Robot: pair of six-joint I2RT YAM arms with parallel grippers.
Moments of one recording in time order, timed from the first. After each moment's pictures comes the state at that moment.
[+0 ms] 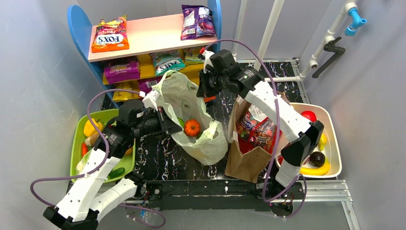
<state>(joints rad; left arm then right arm) -0.50 0.82 1.04 -0.77 0.40 -0.73 0.79 1.72 1.91 -0.87 -0.18 0.34</state>
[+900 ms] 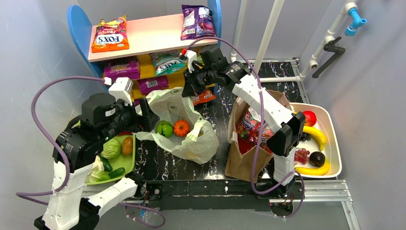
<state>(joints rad) -0.50 0.89 1.59 -1.26 0.00 -0.40 0.79 1.92 2.13 -0.83 -0.52 0.08</state>
